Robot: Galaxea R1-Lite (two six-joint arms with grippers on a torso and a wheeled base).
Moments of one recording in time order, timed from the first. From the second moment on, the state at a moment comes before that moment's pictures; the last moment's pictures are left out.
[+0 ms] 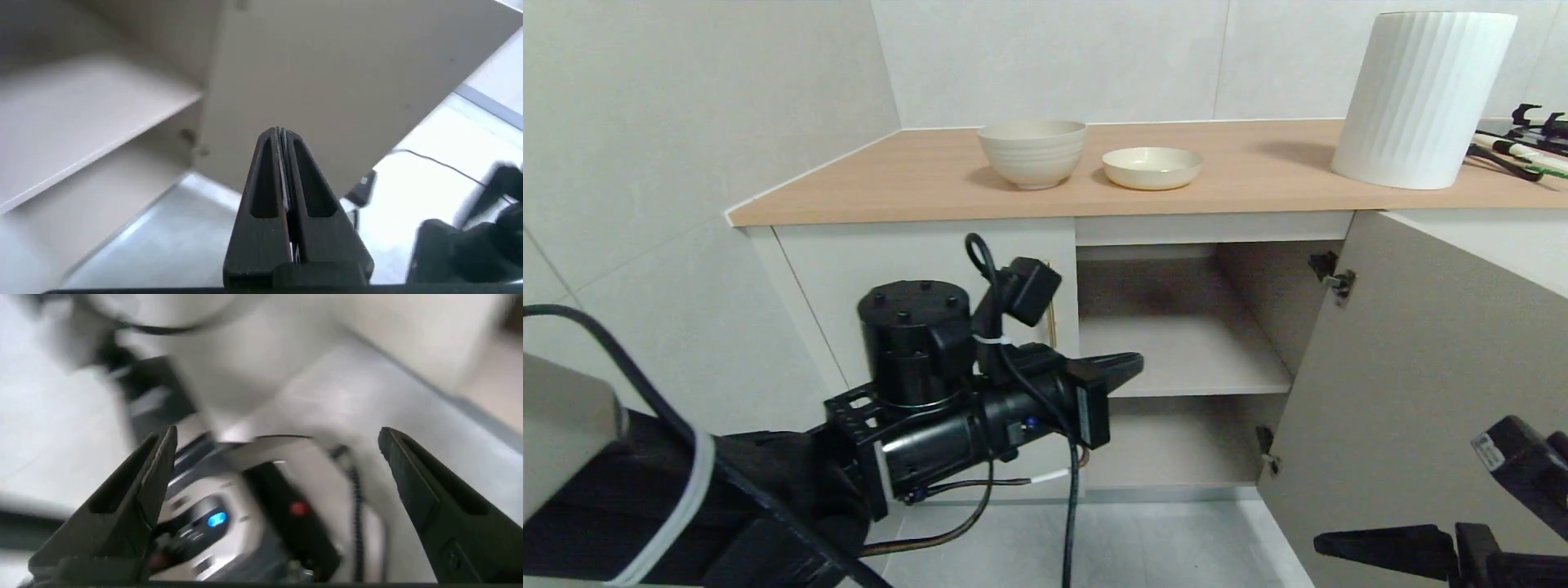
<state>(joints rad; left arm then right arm) -0.72 1.83 -0.77 -0.95 -0.26 -0.29 0.80 1.12 -0.39 -0.35 0.28 0.19</state>
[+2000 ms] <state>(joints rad) -0.27 1.30 -0.71 -0.52 -0.27 -0.29 0.64 1.52 -0.96 -0.15 0.05 0.19</state>
